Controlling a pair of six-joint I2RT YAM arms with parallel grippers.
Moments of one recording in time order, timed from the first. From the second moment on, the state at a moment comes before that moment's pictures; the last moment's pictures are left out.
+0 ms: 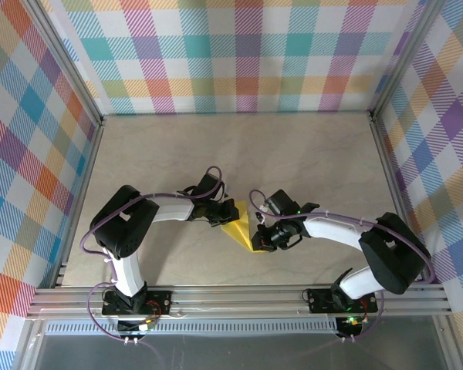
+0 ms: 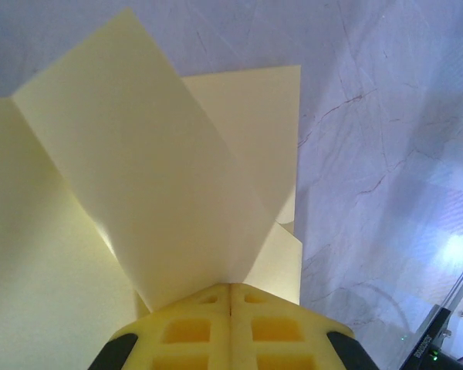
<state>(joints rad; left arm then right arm) -0.63 1.82 0.88 -0.03 0.47 -0.81 0.73 1.45 0.69 -0.42 -0.61 0.64</state>
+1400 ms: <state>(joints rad) -0.63 1.81 0.88 -0.02 0.47 -0.81 0.73 1.73 0.85 -0.34 -0.48 0.60</state>
